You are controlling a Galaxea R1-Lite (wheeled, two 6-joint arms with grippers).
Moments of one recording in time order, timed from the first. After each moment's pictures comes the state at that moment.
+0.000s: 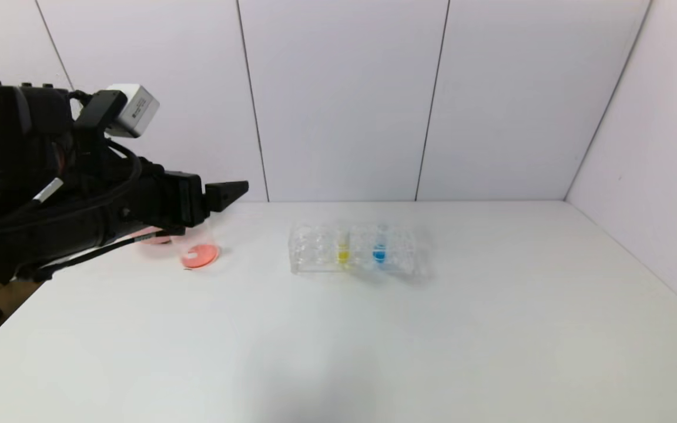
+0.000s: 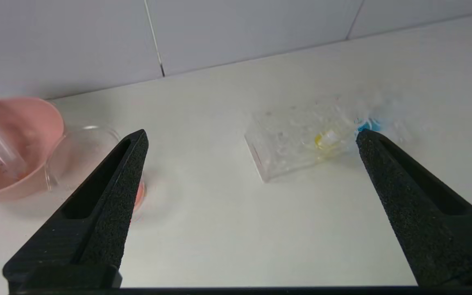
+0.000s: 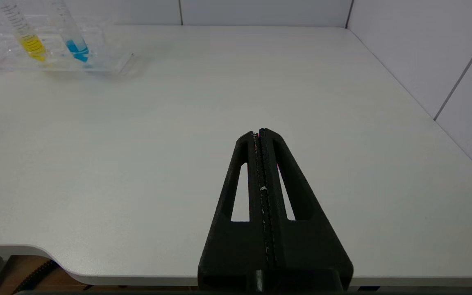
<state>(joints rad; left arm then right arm) -0.39 1.42 -0.88 -0.35 0.04 -0.06 0.00 0.00 0.00 0.00 0.00 0.00</state>
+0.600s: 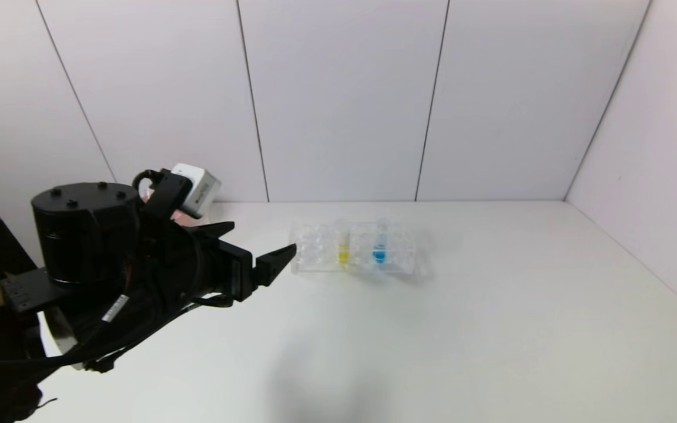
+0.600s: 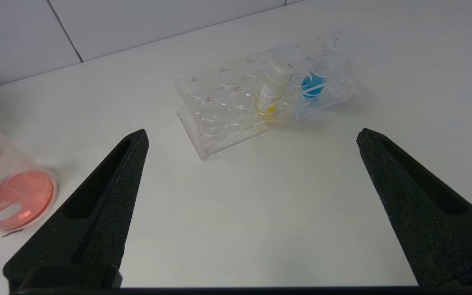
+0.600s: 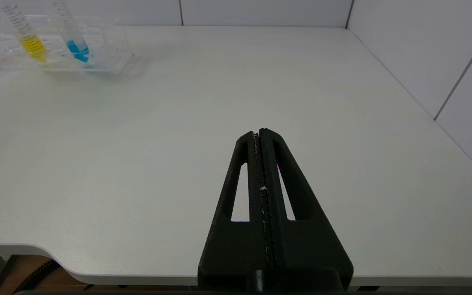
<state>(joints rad) -0.58 1.55 -0.59 -0.79 0.06 -0.05 0.00 0.00 0.00 0.00 0.00 0.00</state>
